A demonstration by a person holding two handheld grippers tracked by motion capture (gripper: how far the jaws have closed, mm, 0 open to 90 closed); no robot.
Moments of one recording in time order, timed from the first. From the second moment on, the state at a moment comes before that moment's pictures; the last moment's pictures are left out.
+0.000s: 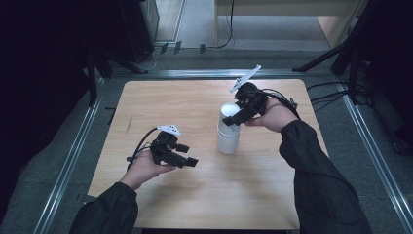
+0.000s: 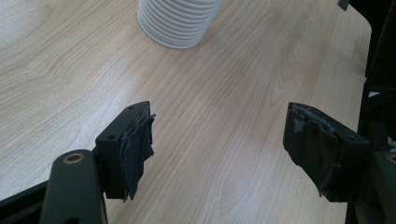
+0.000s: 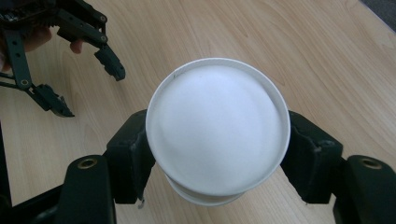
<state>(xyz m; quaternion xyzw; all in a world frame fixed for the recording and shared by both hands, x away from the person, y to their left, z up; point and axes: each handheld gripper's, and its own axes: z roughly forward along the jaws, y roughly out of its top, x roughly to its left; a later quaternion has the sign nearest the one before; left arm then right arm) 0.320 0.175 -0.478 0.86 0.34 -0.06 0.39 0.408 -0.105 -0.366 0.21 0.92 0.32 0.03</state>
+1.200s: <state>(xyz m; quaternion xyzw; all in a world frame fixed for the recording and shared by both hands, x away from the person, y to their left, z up) 0.315 0.176 -0.467 0.85 0.31 -0.07 0.41 0.333 -0.144 -0.317 0.19 0.92 0.35 0.01</state>
